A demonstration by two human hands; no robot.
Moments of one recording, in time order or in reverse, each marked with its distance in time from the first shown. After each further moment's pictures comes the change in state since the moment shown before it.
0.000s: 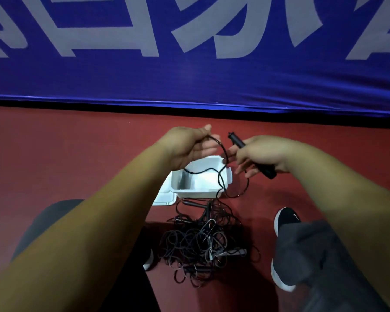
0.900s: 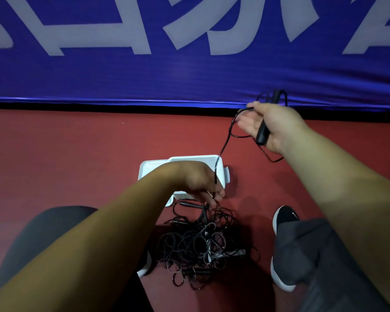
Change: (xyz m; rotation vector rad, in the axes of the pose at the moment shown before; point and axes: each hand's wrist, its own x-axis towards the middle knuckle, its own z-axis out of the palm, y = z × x) left_hand 0.016 -0.053 -0.003 0.934 -0.423 -0.271; right_hand 0.025 -0.022 -0.034 0.979 0.397 -0.174
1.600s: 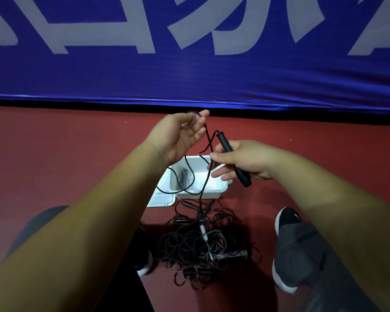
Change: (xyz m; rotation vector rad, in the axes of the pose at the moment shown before) left_hand -0.028 0.027 -0.058 -1.220 0.392 0.462; right_hand -0.027 0.062 0.011 -0.700 -0.508 0.150
